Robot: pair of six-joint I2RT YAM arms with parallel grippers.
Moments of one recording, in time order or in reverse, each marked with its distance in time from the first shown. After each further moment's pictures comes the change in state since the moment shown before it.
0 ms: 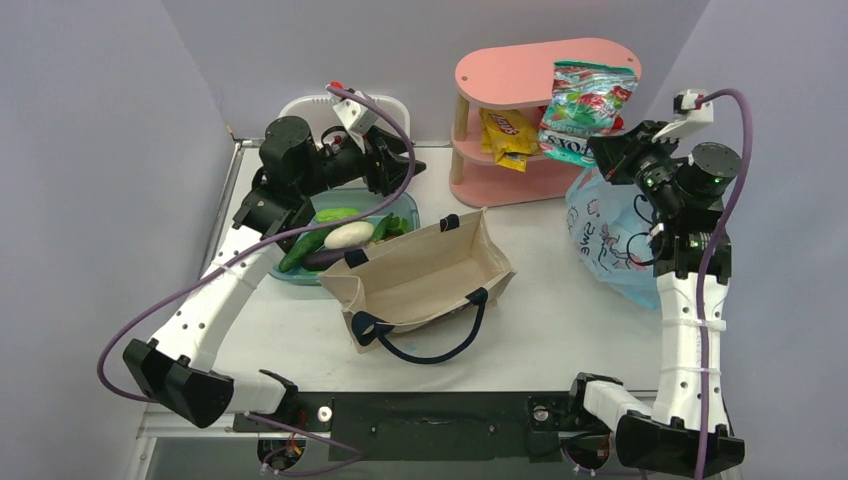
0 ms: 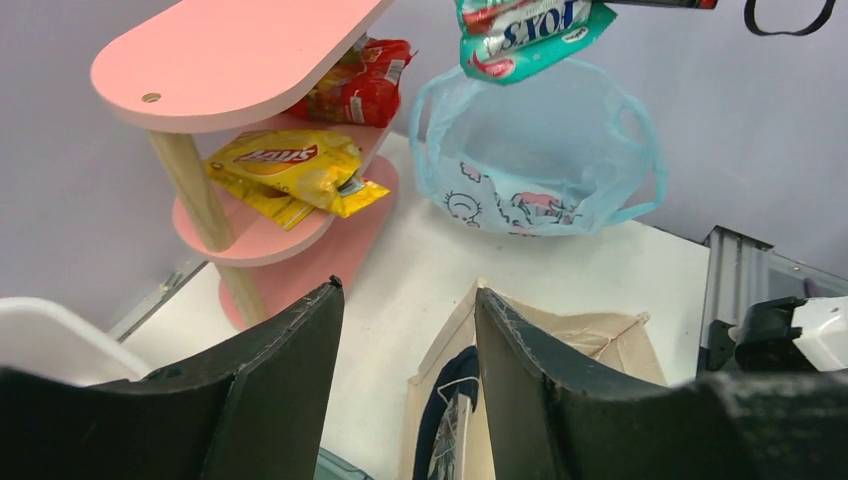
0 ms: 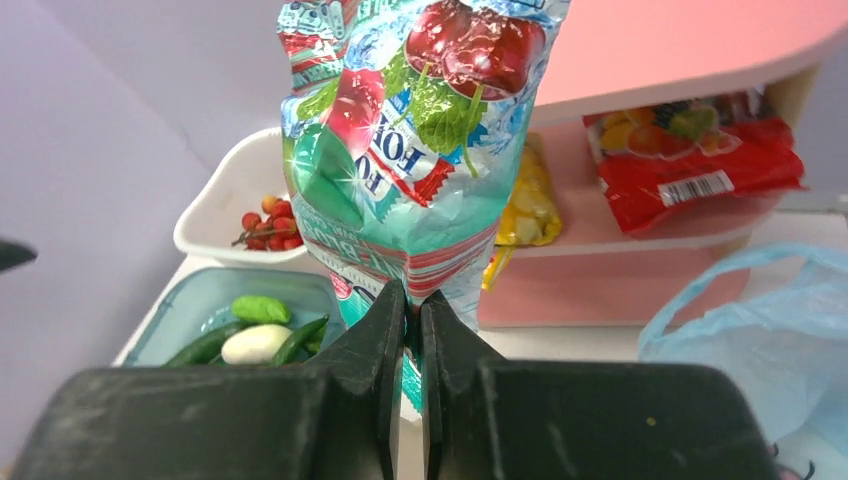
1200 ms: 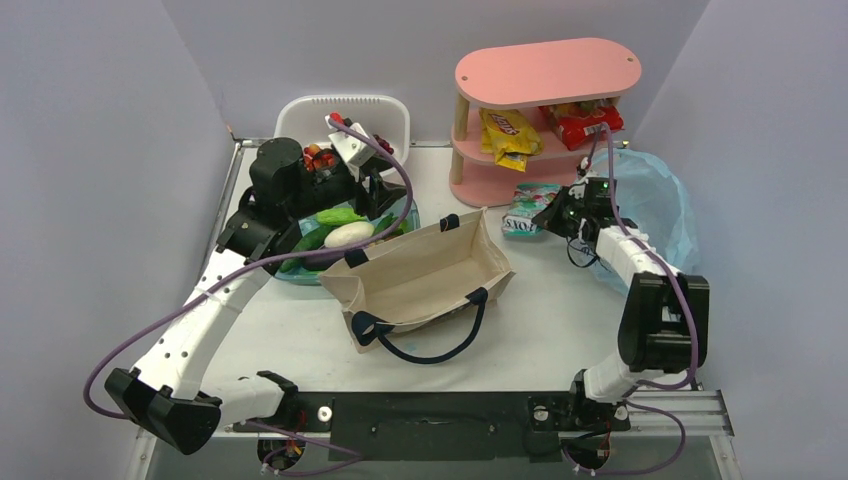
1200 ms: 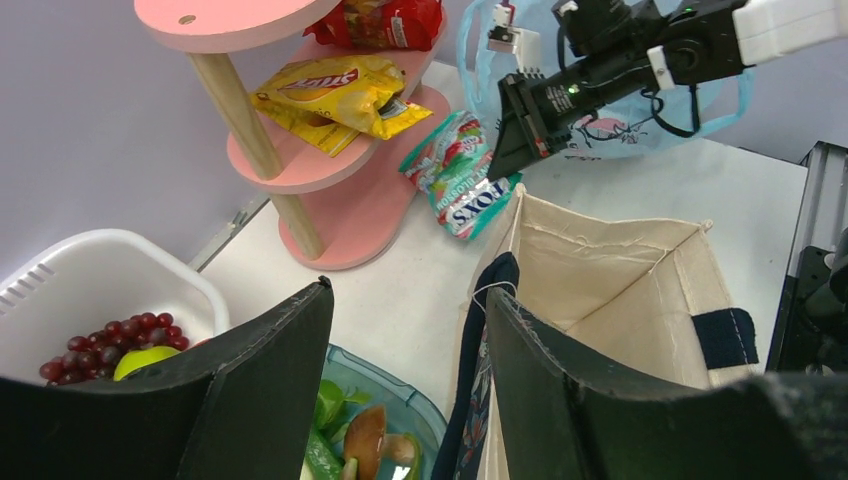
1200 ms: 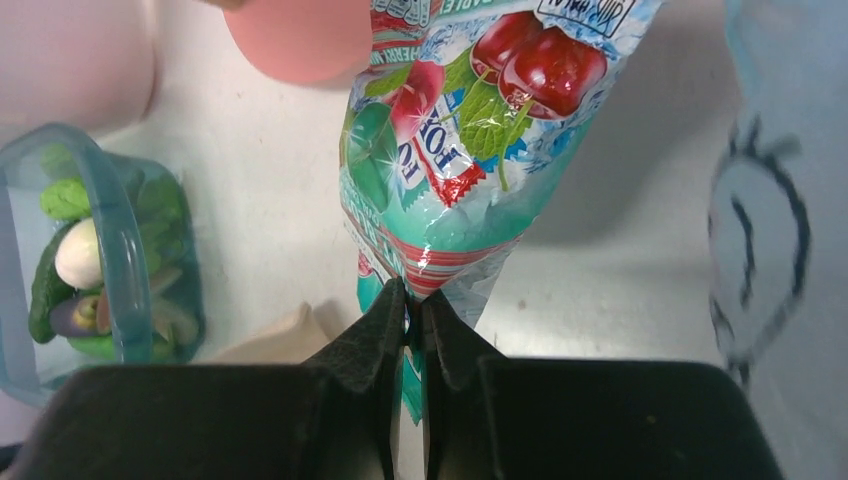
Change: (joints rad) left arm 0.000 -0.137 -0.114 -0.161 -0.099 0.217; right arm 0.072 0.470 -0.431 0.177 0.132 0.123
